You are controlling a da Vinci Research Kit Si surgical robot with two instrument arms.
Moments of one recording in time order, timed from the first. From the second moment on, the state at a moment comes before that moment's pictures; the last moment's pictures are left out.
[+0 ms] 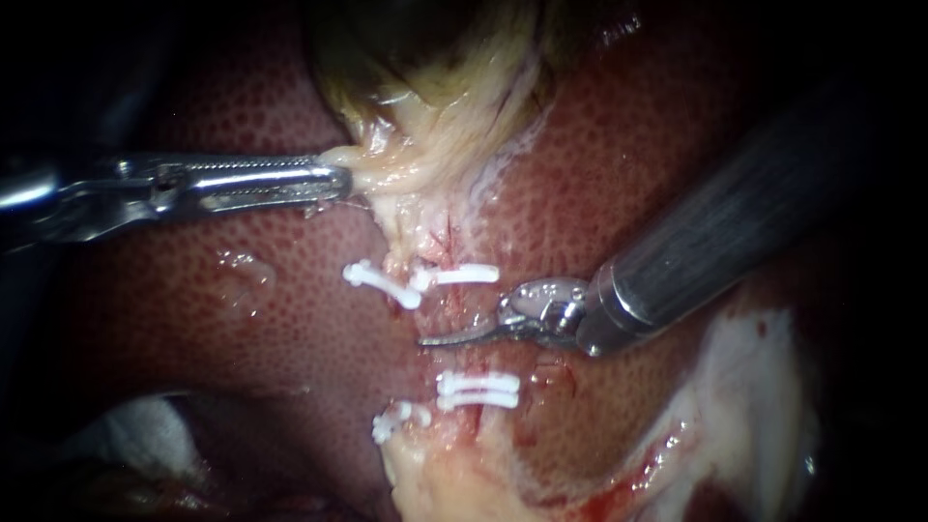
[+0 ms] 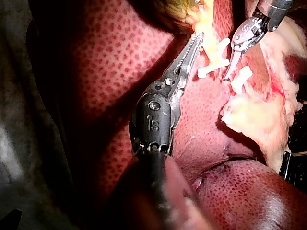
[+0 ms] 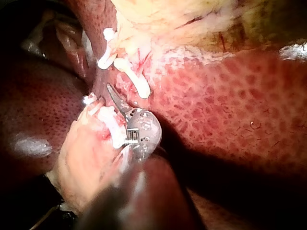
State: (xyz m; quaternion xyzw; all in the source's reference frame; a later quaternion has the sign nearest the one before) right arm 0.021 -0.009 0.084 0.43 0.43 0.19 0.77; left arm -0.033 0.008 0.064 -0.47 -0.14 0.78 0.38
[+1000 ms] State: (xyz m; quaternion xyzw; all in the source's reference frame) right arm 0.020 -0.010 0.082 0.43 0.44 0.20 0.76; left arm -0.033 0.008 0.064 -0.47 -0.14 0.78 0.38
